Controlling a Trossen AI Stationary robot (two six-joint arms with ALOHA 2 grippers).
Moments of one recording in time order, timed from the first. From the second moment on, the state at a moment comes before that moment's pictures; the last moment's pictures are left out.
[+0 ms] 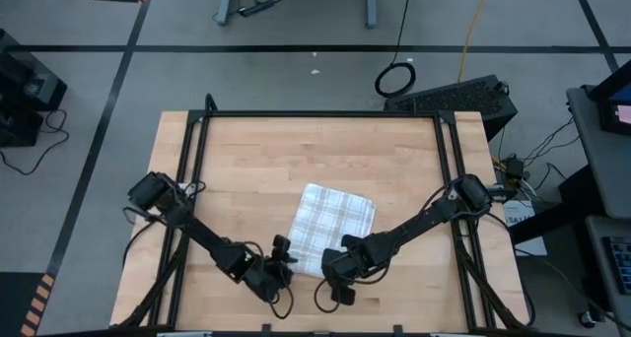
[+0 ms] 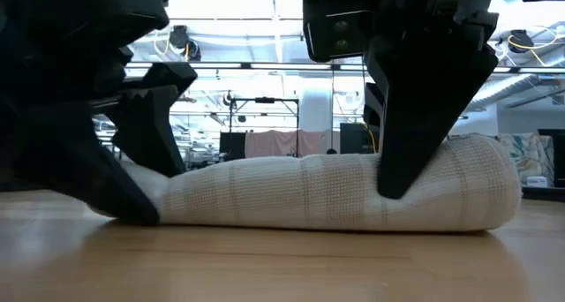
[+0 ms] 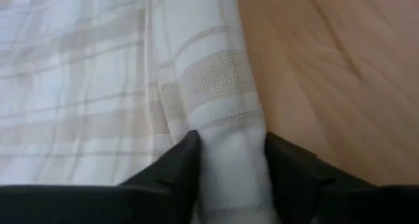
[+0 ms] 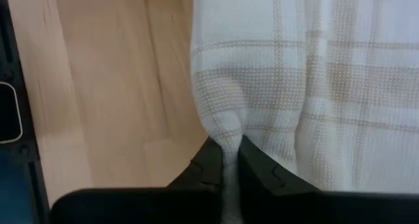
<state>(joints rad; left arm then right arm) -0.65 1.89 0.94 -0.06 -0.49 -0.05 0.47 2.02 1.40 -0.54 0.00 0.75</state>
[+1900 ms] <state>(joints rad) -0.24 1.75 0.78 0.07 0.43 -0.44 0.47 2.04 1.40 -0.63 0.12 0.49</state>
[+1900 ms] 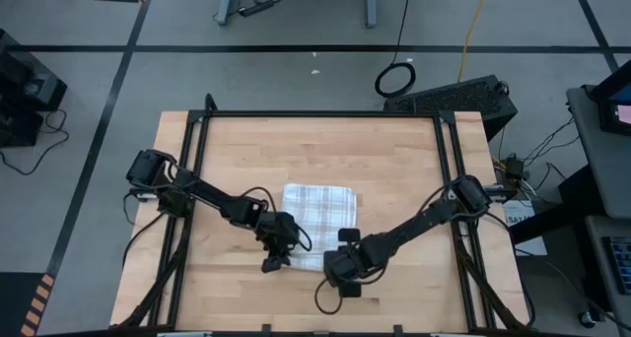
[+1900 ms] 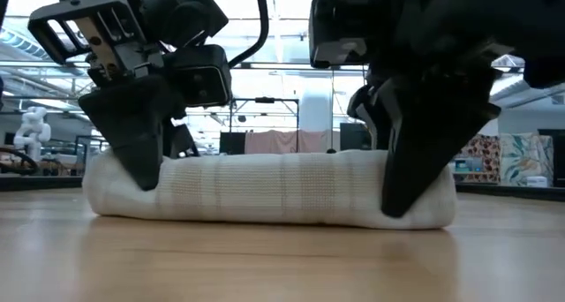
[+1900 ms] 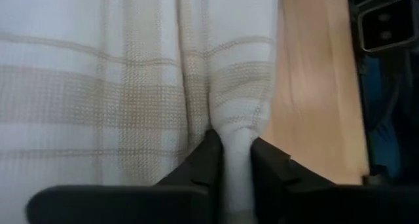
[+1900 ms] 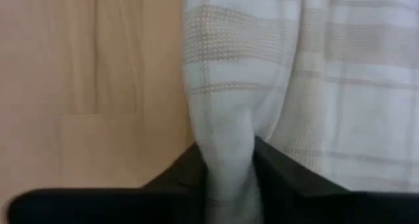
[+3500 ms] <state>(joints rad) -0.73 1.73 0.78 0.01 -0.44 -0.04 0.50 2.06 1.34 -0.36 -0.11 0.82</state>
